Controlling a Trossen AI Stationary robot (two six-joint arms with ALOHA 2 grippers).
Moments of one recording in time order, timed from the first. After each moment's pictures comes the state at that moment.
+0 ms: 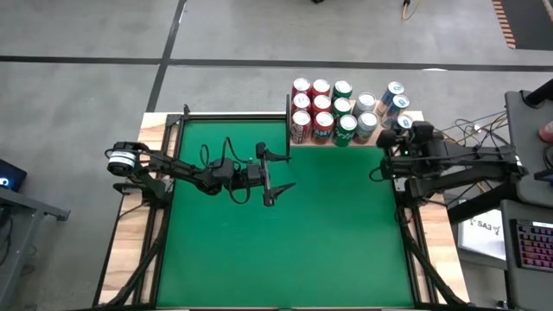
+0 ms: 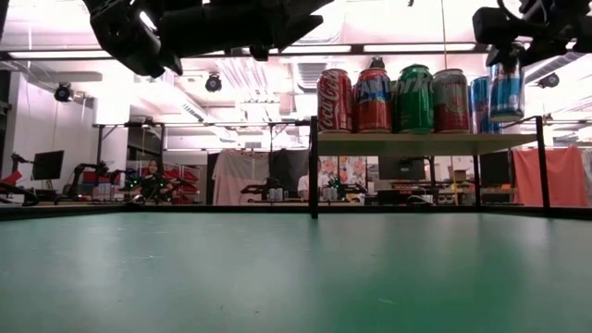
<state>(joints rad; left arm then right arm) -0.02 1.66 0.76 1.19 -0.10 0.23 0.02 0.81 0.93 -1.57 1.26 1.61</state>
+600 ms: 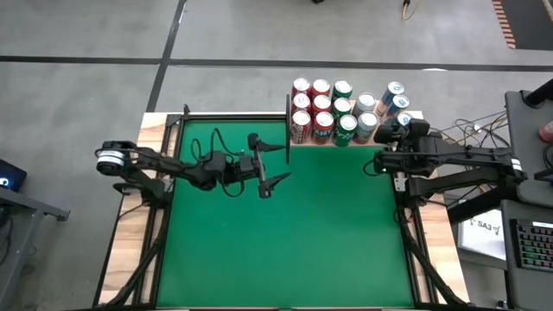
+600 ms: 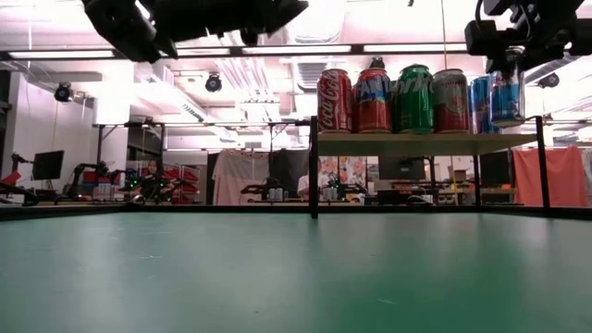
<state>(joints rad) 0.02 1.56 0.76 1.15 -0.11 0.25 -0.10 0.92 0.93 -1.55 1.26 1.63</state>
